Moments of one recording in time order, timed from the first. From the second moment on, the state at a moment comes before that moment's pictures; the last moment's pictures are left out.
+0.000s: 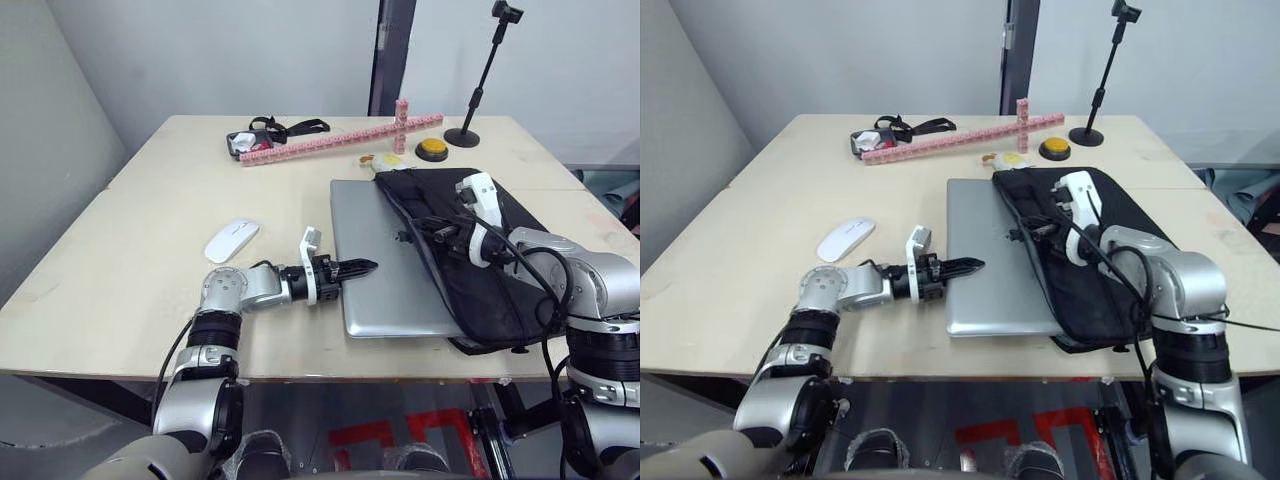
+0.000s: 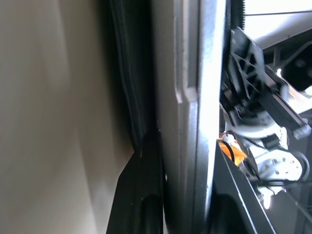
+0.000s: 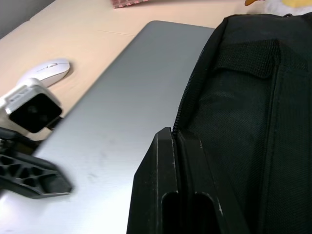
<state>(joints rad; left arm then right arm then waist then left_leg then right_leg) -0.69 0.07 0.24 0.51 -1.17 1.31 -0.30 -0.53 -0.51 -0.22 -0.29 0.63 1.19 0.46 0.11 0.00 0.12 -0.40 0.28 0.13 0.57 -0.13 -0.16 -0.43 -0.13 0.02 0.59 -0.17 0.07</state>
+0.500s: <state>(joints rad) -0.76 -0.10 0.22 0.62 -0.97 1.17 -0.40 -0.53 -0.44 -0.22 -0.37 0.70 1.27 0.38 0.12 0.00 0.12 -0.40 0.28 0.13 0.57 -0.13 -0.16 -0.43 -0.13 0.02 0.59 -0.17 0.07</state>
